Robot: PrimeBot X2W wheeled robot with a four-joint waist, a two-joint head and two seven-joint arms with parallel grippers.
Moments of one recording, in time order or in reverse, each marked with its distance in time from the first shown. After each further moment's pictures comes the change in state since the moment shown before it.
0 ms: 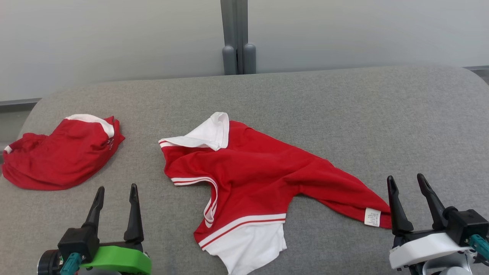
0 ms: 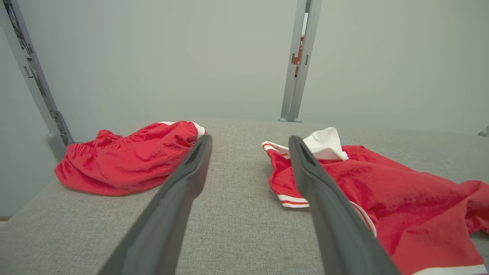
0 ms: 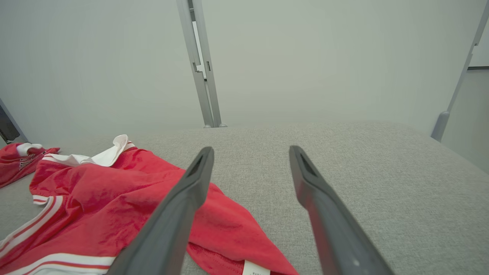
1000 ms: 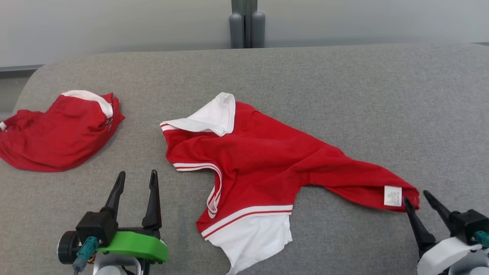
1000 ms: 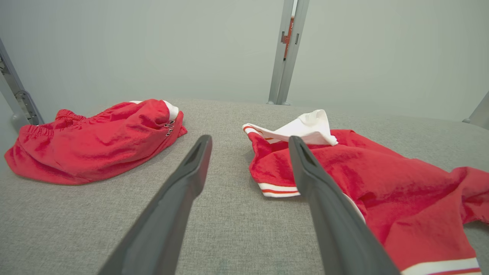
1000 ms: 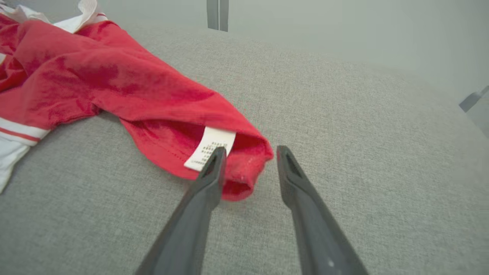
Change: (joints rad) left arm -0.068 0.000 -0.090 0.029 -0.044 0.008 0.000; right arm -0.042 -0.296 0.191 0.204 0.053 0.000 0.000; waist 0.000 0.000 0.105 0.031
